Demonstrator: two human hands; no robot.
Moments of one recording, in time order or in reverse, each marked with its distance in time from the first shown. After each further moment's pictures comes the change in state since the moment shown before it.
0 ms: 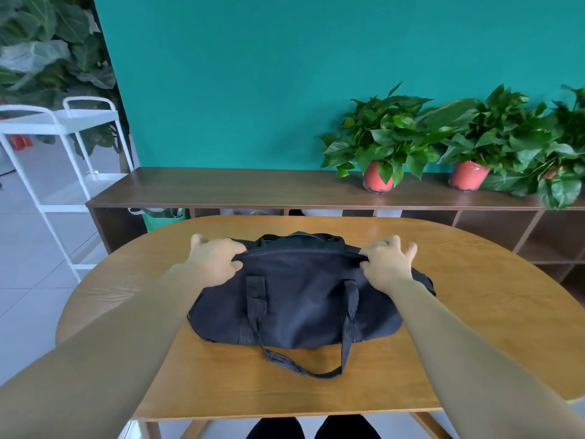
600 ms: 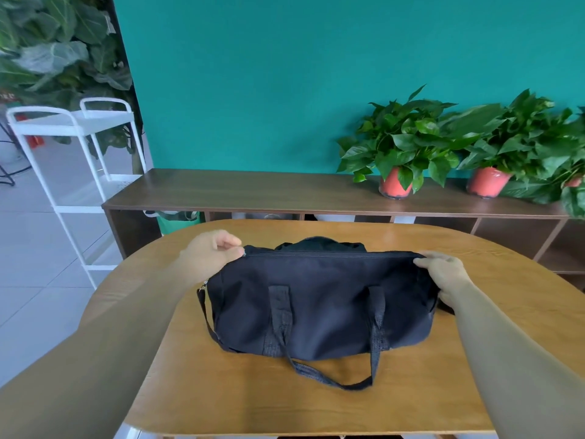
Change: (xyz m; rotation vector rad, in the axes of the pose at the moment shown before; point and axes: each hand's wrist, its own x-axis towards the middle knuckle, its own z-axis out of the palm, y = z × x) left_hand -0.006 -0.056 -0.012 -0.872 0.122 -0.169; right_hand 0.017 0.039 0.001 1.353 -0.003 0.555
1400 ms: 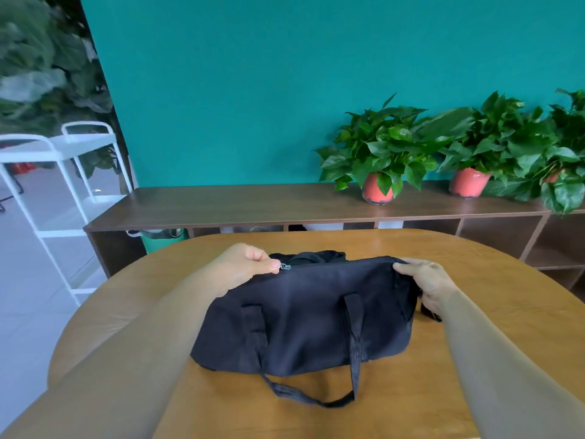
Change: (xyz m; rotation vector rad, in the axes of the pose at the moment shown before) left_hand -0.001 0.075 0.060 -0.037 -0.295 -0.003; right_hand 0.003 0.002 -0.023 0.152 -0.178 -0.038
